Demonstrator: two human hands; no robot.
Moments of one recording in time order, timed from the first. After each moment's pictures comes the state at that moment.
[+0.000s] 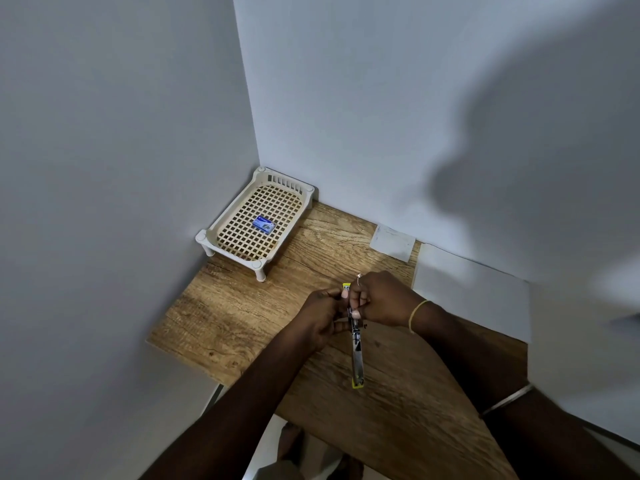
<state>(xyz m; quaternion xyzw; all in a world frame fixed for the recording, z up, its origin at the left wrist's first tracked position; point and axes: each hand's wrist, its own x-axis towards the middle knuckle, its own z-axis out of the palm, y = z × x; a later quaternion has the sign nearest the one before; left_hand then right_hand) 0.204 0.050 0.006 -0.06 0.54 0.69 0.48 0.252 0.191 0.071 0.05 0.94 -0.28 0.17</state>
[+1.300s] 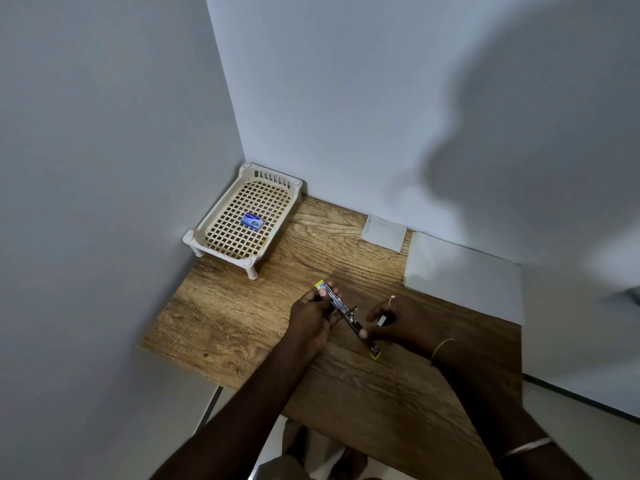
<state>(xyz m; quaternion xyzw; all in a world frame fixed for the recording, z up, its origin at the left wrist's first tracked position) 0.216 0.052 -0.028 -0.18 0.45 0.78 0.39 0.323 0.217 0.008 0.21 0.90 -0.37 0.14</state>
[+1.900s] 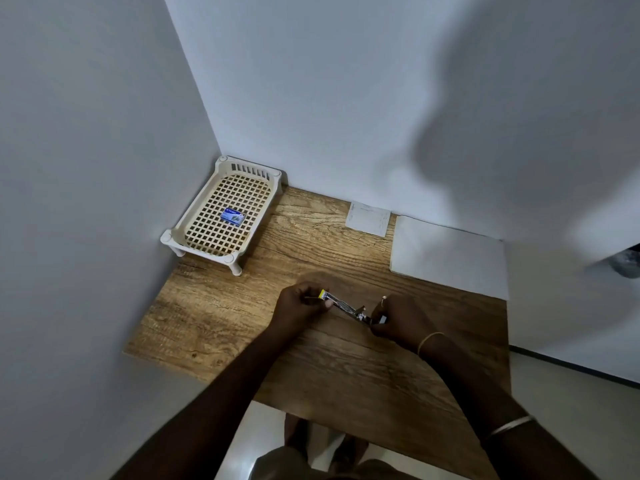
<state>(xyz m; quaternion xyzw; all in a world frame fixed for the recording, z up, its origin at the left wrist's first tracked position) 0.200 0.028 -0.059 0.16 0.73 0.58 0.33 0.342 0.217 -0.003 0.24 0.92 -0.27 0.16</state>
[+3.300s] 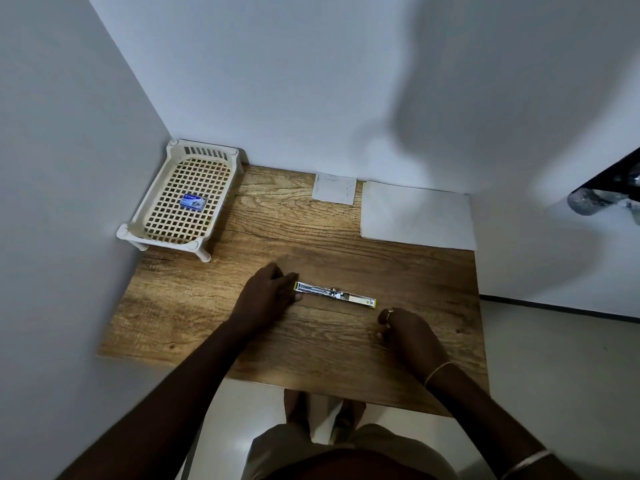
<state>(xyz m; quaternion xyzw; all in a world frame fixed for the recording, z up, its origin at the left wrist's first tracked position) 0.194 0.006 -0.068 0.48 0.84 0.21 0.13 0.458 0.187 -0.038 0.29 0.92 -0.24 0.06</state>
